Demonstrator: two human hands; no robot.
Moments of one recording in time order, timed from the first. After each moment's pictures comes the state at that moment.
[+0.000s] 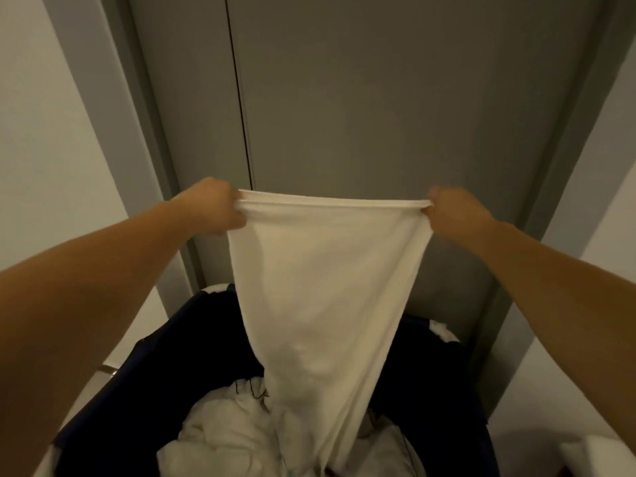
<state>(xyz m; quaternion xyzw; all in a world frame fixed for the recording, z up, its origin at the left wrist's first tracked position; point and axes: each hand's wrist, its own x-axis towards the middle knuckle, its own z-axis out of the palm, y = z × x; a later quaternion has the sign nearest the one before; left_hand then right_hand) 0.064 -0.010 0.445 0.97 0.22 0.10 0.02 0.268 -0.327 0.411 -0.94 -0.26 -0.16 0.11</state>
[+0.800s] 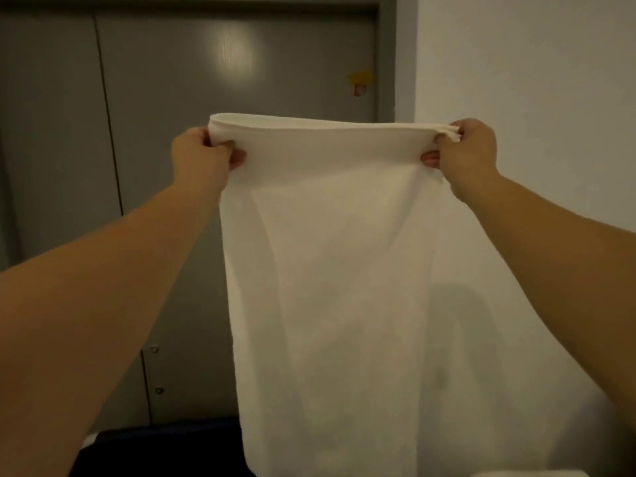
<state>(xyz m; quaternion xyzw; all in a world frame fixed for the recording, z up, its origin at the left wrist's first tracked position) 0.096 -0.206 0.639 0.65 -0.06 0.48 0.59 0.170 -0.533 0.645 -0.65 -0.11 -0.42 0.63</state>
